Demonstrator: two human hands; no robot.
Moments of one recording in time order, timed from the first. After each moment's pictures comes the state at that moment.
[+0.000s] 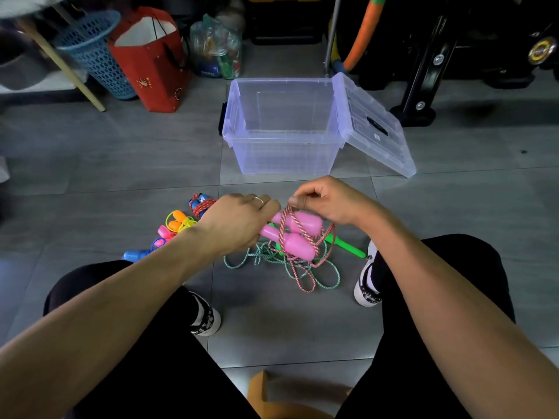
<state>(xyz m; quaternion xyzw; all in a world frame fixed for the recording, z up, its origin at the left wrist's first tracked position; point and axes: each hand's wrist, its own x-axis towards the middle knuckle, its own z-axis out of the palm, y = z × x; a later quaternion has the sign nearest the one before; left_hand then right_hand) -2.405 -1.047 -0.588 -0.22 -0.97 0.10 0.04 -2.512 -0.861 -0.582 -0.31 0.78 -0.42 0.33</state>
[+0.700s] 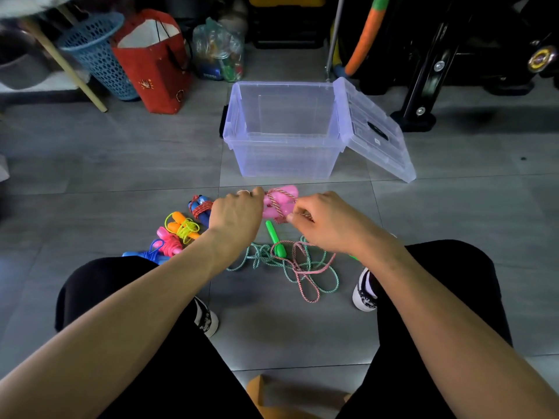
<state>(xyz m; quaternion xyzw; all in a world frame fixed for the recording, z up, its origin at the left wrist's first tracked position) -2.422 -1.025 -0.596 0.12 -0.98 0.10 -0.11 -2.480 -0.859 -0.569 -0.38 0.88 -0.24 0.16</state>
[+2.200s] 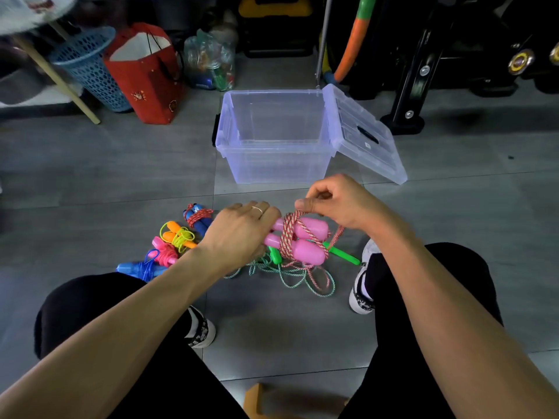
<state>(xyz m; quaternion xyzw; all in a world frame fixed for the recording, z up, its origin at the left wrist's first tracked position) -2.405 -1.024 -0.590 -0.18 -0.98 0.00 0.12 -2.517 -0.836 -0.560 -0.27 0.83 -0.42 0.25</state>
